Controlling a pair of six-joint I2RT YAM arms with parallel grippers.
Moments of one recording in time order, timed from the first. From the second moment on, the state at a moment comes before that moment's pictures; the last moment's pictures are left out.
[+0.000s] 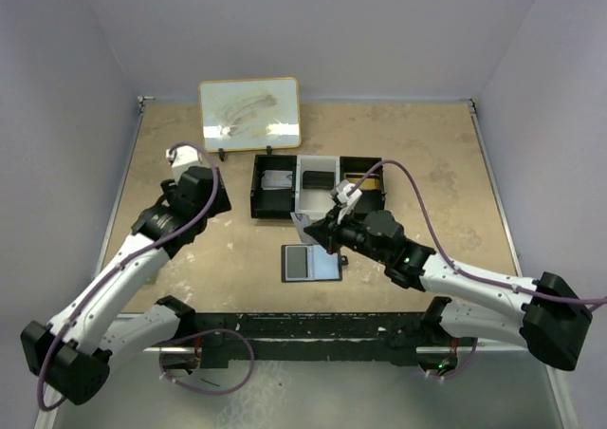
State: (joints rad) left arm -0.50 1.00 0.91 -0.68 -0.55 -0.59; right arm 0.91 1.04 0.48 0.37 -0.06 0.33
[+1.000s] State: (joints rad) left arm -0.49 0.69 0.82 -0.69 -0.78 -0.54; right arm 0.95 1.85 1.37 0.02 0.21 -0.07
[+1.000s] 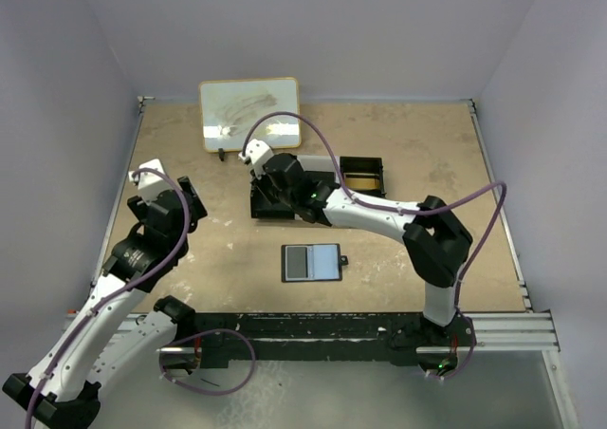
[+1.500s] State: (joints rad) left arm -0.49 0.69 0.82 -0.69 -0.79 -0.54; right arm 0.92 2.00 1.47 0.00 0.26 -0.48
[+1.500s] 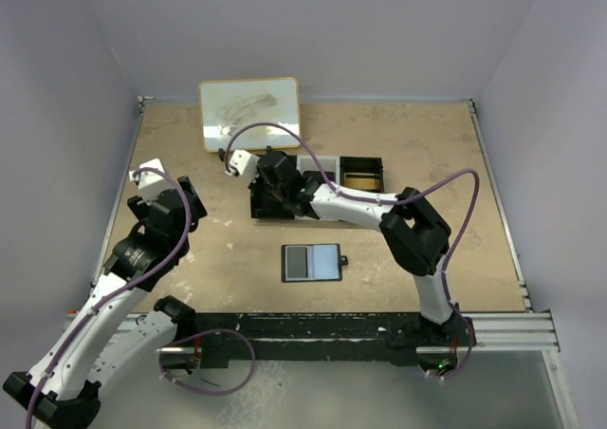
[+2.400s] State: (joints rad) left arm -0.48 0.70 0.82 -0.69 -0.80 -0.54; right arm 0.87 2.19 1.53 0.07 0.34 -0.87
